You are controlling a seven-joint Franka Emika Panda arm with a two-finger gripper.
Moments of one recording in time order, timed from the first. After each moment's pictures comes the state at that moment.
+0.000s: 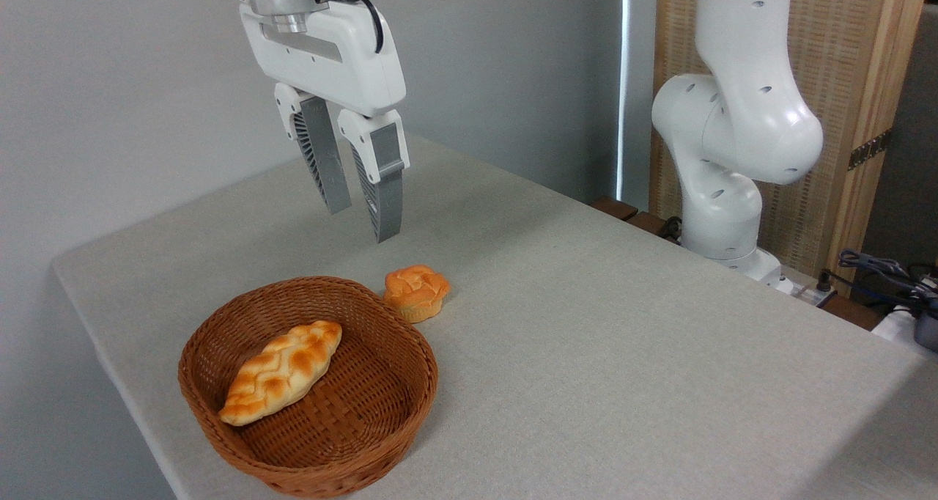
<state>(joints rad) -0.14 0.03 0.05 -1.53 0.01 1.57 0.67</state>
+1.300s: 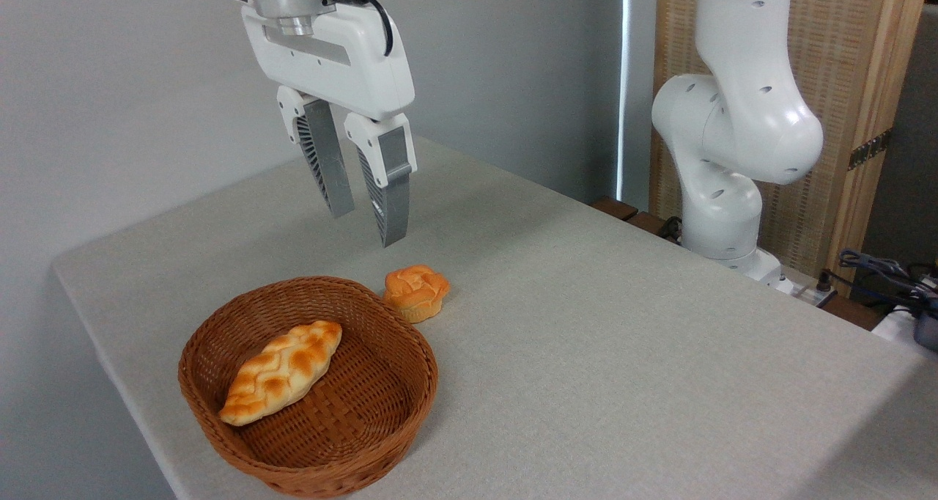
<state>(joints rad) -0.14 0.03 0.07 -1.53 0.01 1.57 0.67</state>
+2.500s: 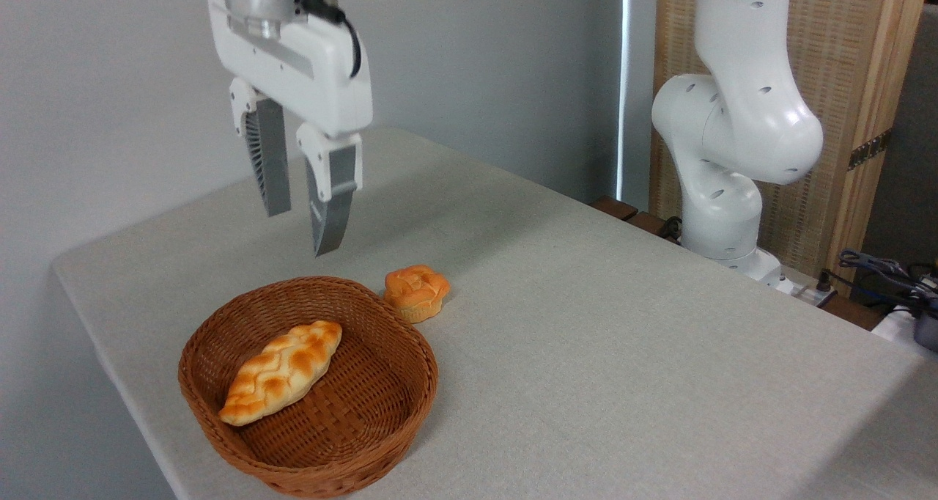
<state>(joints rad) -0.14 0.04 0.07 -1.57 -0.12 1.78 0.67</state>
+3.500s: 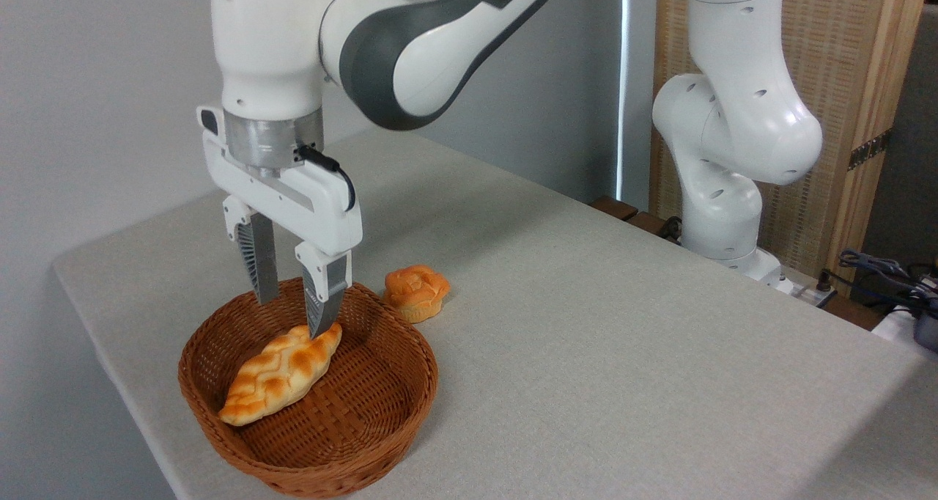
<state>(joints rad) -0.16 0.12 -0.01 -1.80 -0.13 2.10 0.44</state>
